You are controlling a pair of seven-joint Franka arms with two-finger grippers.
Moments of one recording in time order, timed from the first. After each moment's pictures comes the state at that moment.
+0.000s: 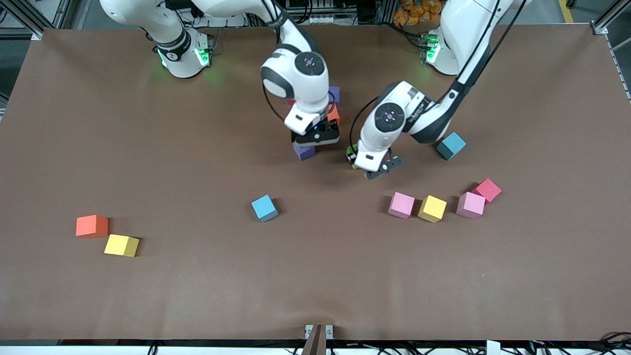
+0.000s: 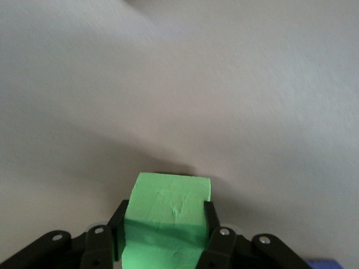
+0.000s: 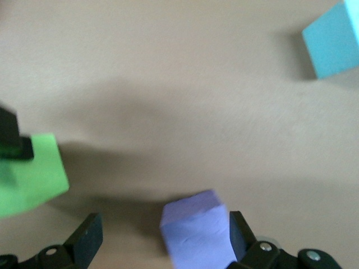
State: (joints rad) left arm -0.34 0.46 -0.38 -2.04 0.04 2.41 -1.14; right arm 0.88 0.49 0.00 -1.85 -0.13 2.42 0.80
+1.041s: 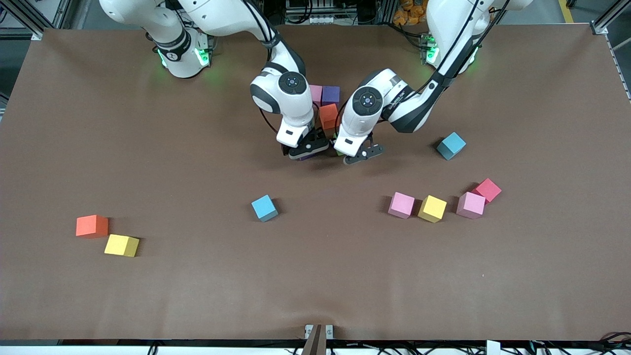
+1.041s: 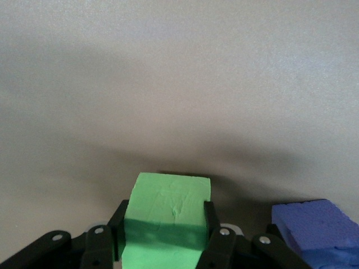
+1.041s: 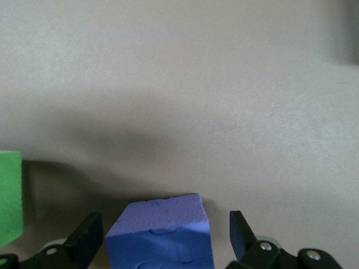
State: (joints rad) left arm -0.40 0.46 -0.40 -2.04 0.04 2.41 -1.14; right arm 0.86 0.54 0.02 -1.99 -0.13 2.63 0.65
